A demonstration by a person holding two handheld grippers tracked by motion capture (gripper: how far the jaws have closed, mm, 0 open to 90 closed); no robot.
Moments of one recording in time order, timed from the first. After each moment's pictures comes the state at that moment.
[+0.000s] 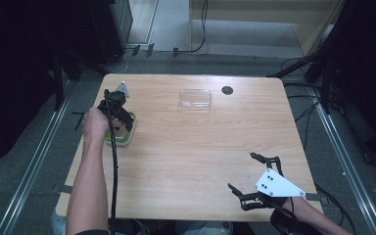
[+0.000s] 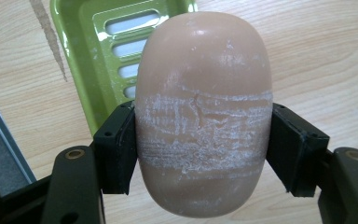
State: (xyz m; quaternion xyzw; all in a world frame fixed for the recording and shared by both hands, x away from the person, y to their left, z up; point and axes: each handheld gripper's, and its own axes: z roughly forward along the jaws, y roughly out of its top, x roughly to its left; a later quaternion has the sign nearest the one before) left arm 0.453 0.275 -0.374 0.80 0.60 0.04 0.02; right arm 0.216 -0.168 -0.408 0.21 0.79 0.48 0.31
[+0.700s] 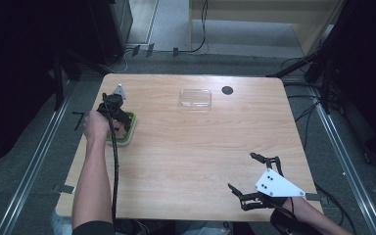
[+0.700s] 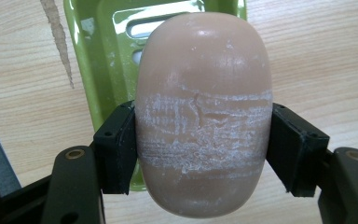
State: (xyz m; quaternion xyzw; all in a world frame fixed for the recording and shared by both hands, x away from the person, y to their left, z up) left arm 0.466 0.291 -0.401 0.78 0.63 0.04 0.02; right arm 0.216 -0.168 -0.408 0.21 0.79 0.48 0.31
